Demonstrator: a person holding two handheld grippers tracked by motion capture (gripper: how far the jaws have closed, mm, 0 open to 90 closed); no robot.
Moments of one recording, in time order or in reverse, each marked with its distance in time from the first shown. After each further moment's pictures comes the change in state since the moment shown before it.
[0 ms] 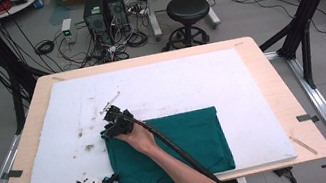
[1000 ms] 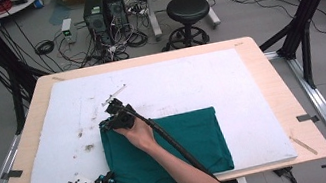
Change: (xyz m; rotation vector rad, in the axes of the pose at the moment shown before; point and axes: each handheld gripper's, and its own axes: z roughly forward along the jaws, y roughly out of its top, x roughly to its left) left arm 0.002 0.014 -0.022 -0.070 0.009 0.012; right arm -0.002 0.009 -0.025 -0.105 0.067 0.059
